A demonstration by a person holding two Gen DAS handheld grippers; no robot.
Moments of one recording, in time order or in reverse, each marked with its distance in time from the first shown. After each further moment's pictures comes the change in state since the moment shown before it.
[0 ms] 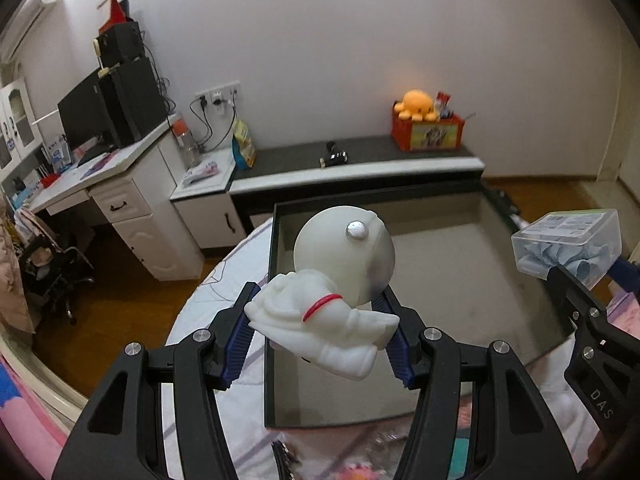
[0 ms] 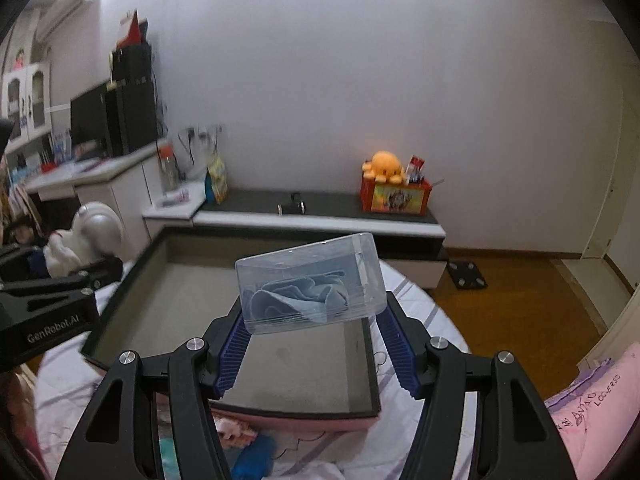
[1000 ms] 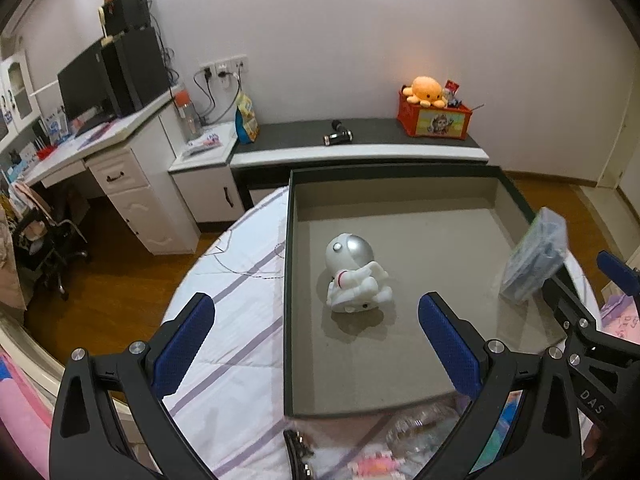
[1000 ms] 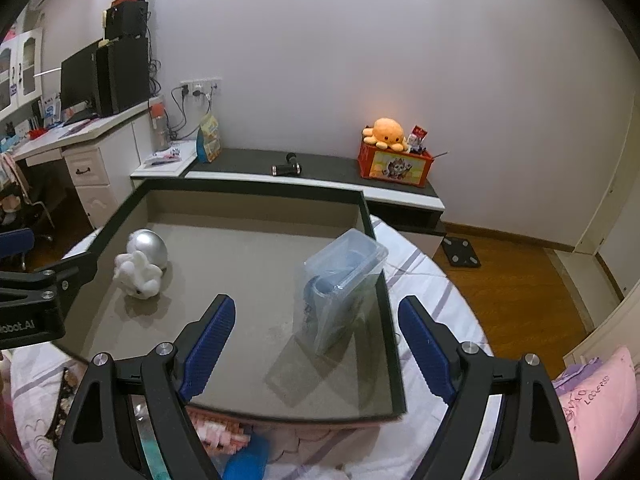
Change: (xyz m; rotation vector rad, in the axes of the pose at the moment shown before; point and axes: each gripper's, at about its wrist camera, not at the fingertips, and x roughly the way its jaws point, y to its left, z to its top) left arm -0.003 0.032 -0.017 -0.064 0.047 -0.028; right arm 0.014 0.008 -0.002 -0.029 0.078 -0.029
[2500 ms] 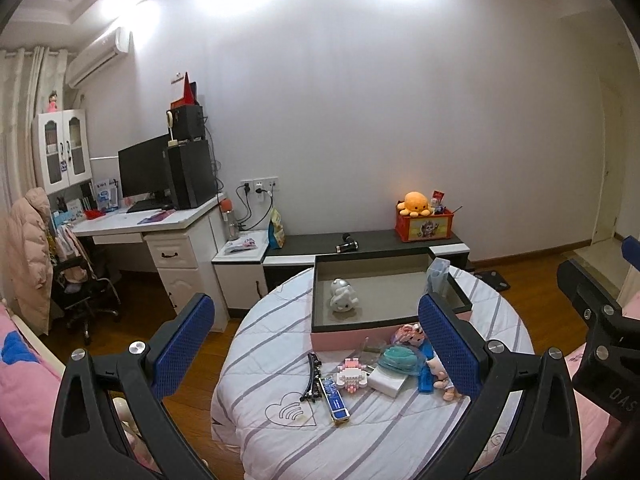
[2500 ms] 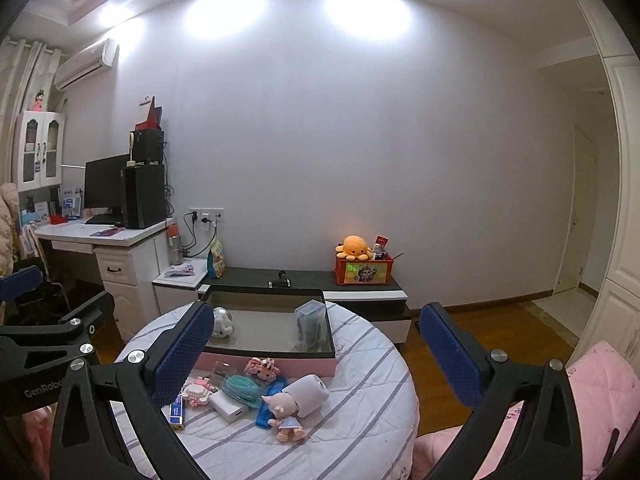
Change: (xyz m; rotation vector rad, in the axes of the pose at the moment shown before) left arm -0.267 -0.014 -0.125 -0.020 -0.448 0.067; right arm -0.288 -0.010 -0.086 0.082 -0.448 -0.050
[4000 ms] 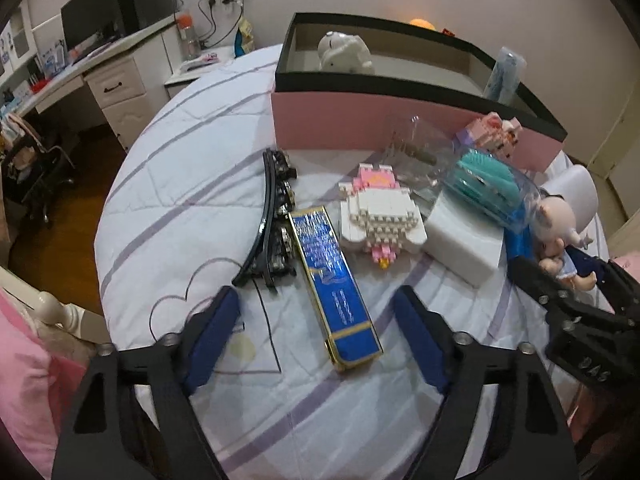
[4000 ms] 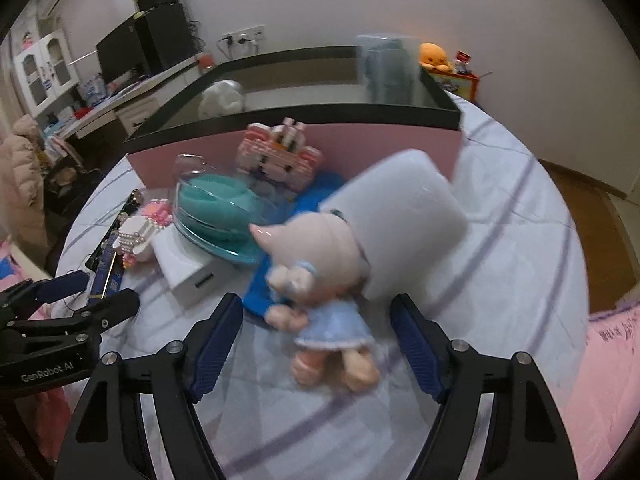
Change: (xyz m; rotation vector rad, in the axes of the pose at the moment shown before) left arm 0.209 -0.008 -0.148 -0.064 0.645 -0.105; right arm 0.205 0.025 -0.170 -0.005 0.655 0.269
